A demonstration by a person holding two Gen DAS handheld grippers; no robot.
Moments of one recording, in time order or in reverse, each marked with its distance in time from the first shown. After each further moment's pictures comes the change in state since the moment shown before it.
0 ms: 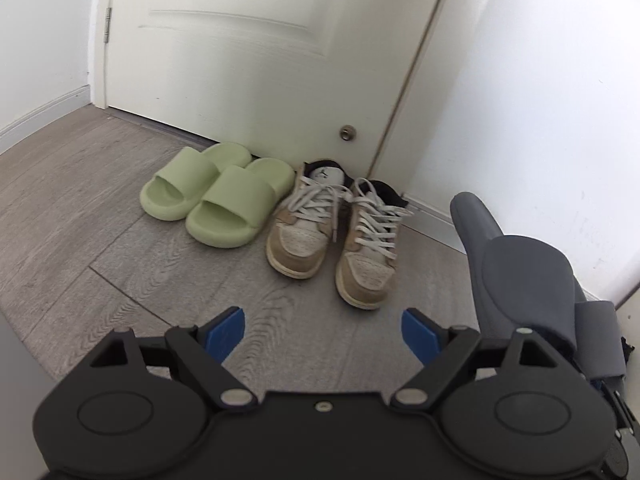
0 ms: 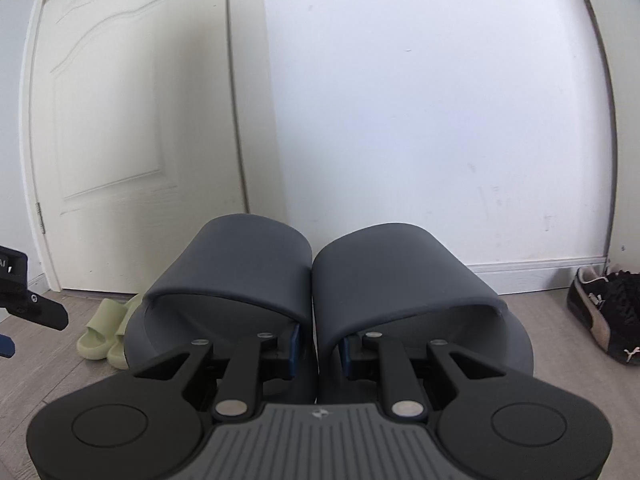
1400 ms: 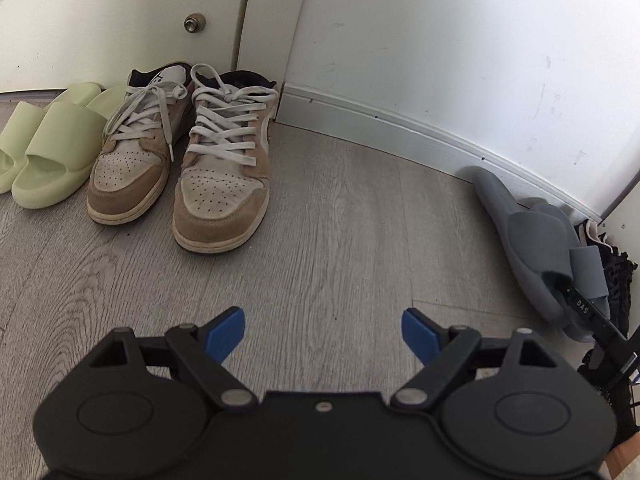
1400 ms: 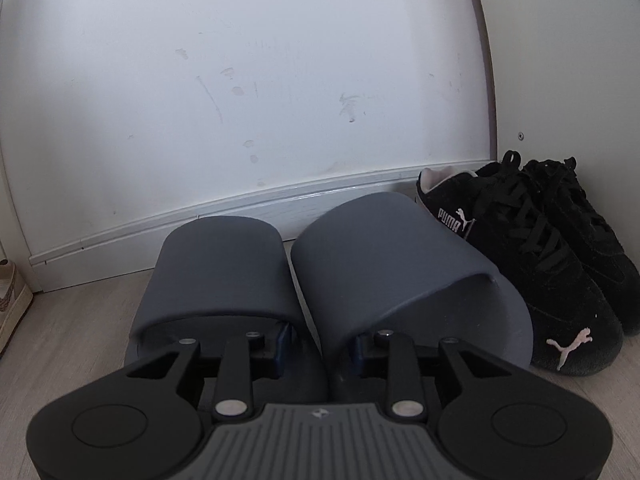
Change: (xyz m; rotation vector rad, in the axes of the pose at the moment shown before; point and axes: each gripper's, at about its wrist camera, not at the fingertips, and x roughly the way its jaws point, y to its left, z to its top) left arm 0.160 -0.100 -0.042 0.151 0.179 -0.114; right arm 0.169 -0.268 -0.070 0.185 0.104 -0.202
